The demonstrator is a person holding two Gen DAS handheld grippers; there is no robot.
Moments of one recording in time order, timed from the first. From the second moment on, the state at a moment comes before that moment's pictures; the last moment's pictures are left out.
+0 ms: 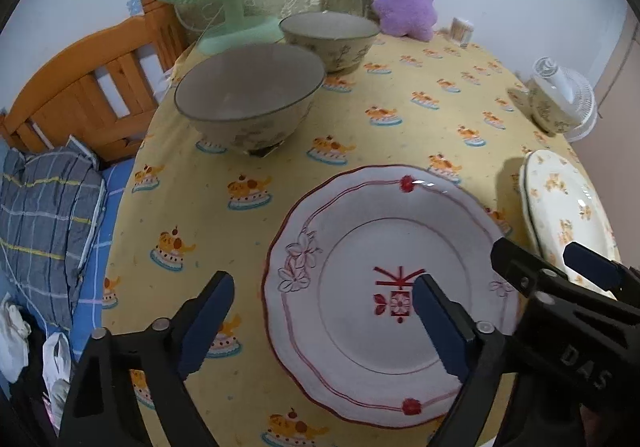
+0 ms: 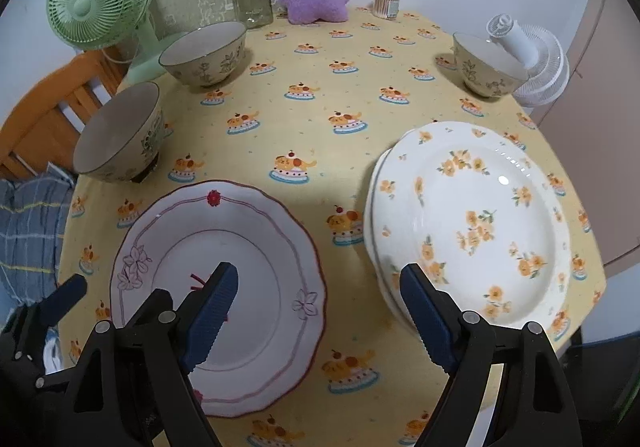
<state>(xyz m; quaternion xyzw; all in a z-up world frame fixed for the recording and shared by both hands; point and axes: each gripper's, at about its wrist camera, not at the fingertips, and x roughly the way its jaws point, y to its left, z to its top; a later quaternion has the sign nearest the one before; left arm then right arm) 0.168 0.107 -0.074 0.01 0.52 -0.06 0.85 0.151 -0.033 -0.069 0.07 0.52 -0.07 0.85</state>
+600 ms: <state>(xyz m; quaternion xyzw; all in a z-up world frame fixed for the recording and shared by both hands) 0.179 0.110 -0.105 0.02 0.55 -0.04 0.84 0.169 -0.023 -0.108 0.09 0.56 -0.04 0.82</state>
